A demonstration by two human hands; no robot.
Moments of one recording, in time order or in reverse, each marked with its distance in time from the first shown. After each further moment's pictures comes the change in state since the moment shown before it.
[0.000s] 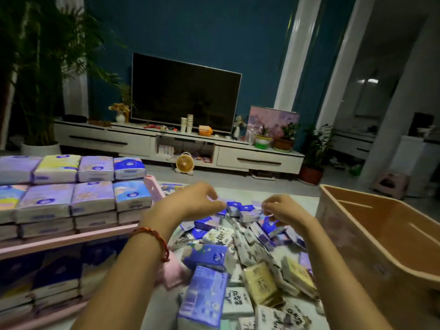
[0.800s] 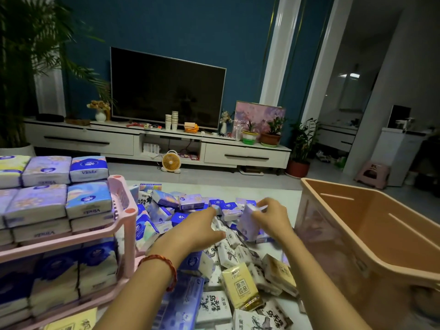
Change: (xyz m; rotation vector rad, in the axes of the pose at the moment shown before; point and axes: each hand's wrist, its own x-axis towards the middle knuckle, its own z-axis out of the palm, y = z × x) left_hand 0.033 0.013 0.075 0.019 -0.089 0.045; right_hand 0.006 0.042 0.012 -0.027 0.294 -0.015
